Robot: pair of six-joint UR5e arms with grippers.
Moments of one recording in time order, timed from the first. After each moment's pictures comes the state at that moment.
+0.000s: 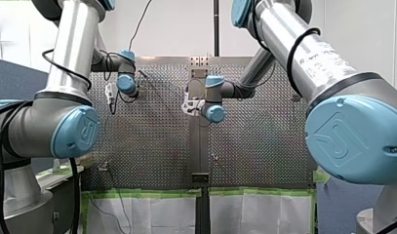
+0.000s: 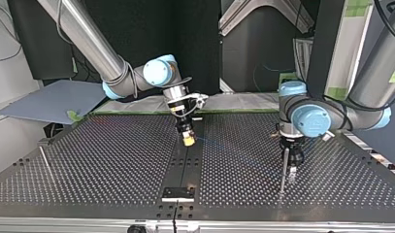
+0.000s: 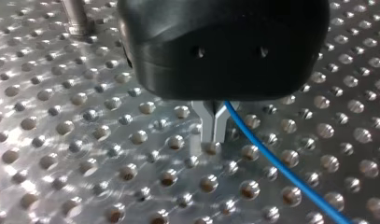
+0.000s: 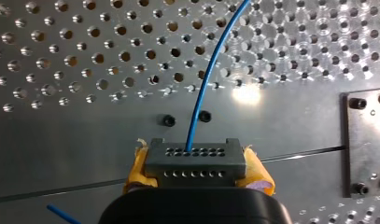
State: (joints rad) left arm 0.00 -1.89 -1.58 -2.83 -1.71 -1.70; right arm 2.28 -0.86 1.34 -0.69 1.56 1.63
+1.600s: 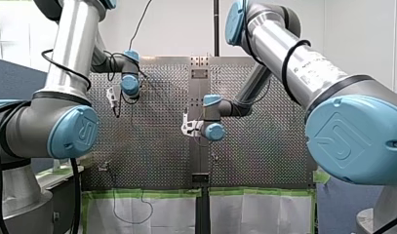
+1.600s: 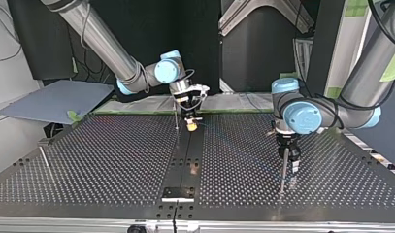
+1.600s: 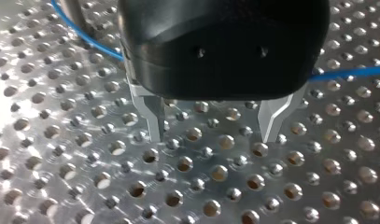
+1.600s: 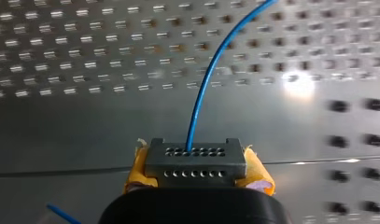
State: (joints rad) left arm -0.04 -1.88 -1.60 -2.85 -1.81 -1.81; right arm 2.29 -0.73 1.34 -0.65 1.60 1.62
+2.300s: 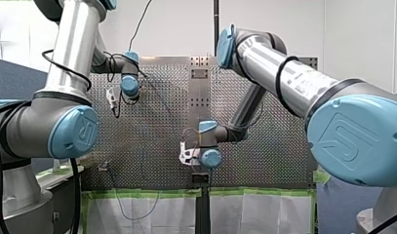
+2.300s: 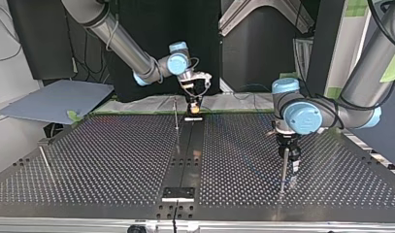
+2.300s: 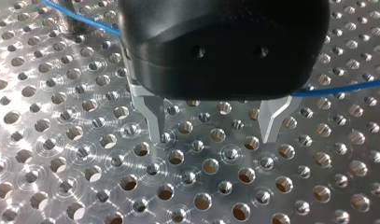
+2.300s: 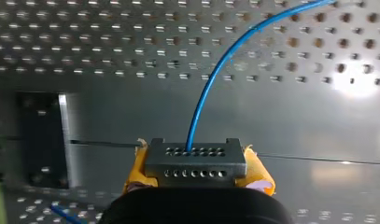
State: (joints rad) left arm -0.04 -1.89 -1.60 -2.85 -1.80 -1.81; right arm 2.33 -0.55 1.34 -0.67 1.69 1.58
